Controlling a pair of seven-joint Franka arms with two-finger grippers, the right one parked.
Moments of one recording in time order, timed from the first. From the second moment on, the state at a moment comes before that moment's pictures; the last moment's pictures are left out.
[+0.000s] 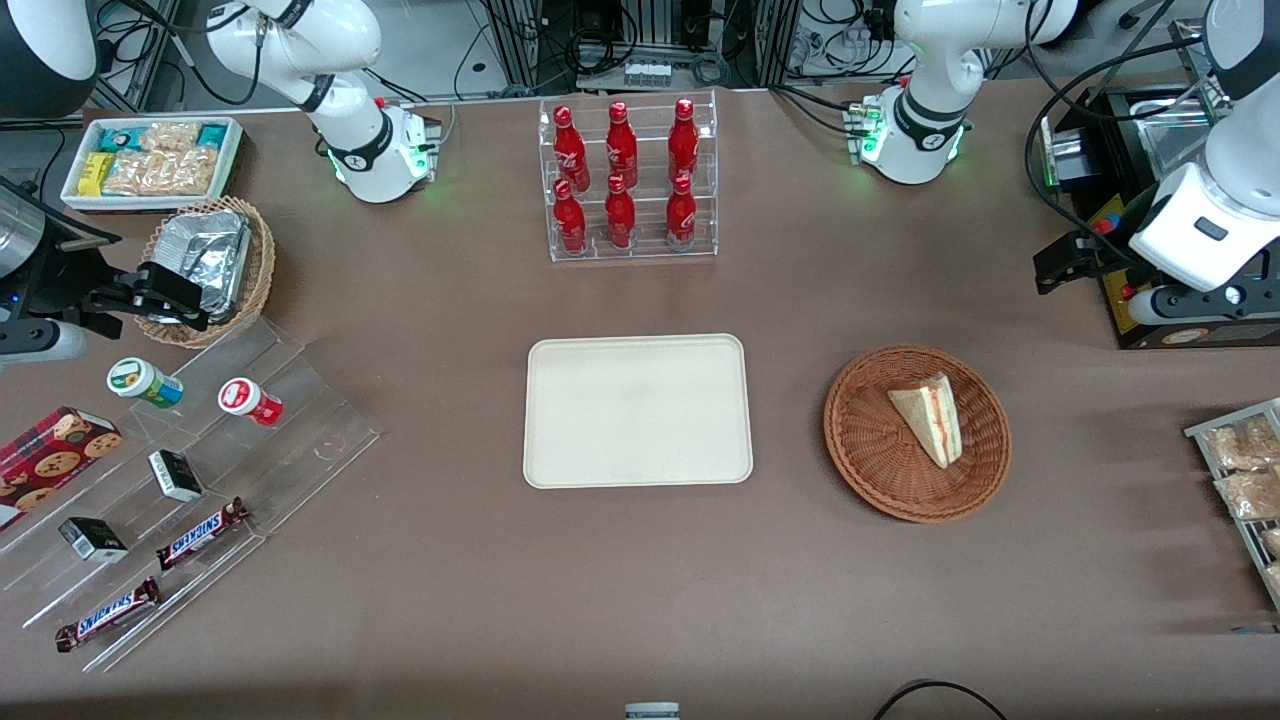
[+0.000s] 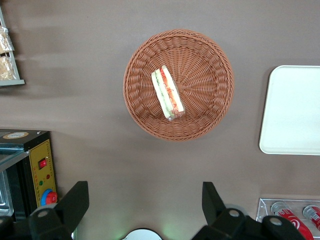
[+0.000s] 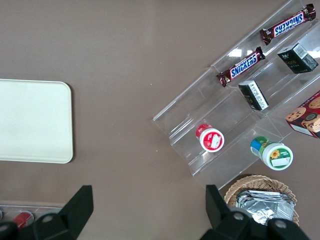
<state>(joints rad) -0.02 0.01 -0.09 -1.57 0.02 1.48 -0.15</state>
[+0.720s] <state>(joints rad) -0.01 0.01 -0.09 -1.64 0.02 1.53 -0.15</state>
